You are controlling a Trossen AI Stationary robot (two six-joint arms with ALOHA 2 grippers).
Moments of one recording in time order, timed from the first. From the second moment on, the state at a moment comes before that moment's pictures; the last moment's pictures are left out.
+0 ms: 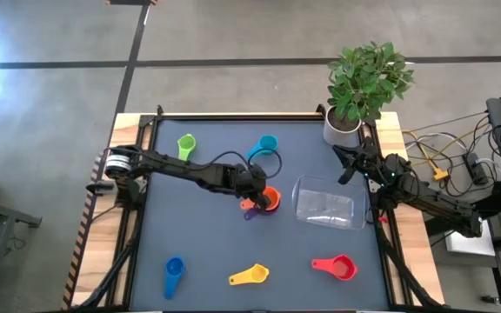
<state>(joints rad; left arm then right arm) -0.02 1.87 1.31 -0.38 -0.23 -0.65 -0.46 0.04 0.03 0.03 0.13 0.10</state>
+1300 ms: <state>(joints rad) -0.32 1.27 0.81 0.10 -0.73 -0.36 -0.46 0.04 0.03 0.03 0.13 0.10</state>
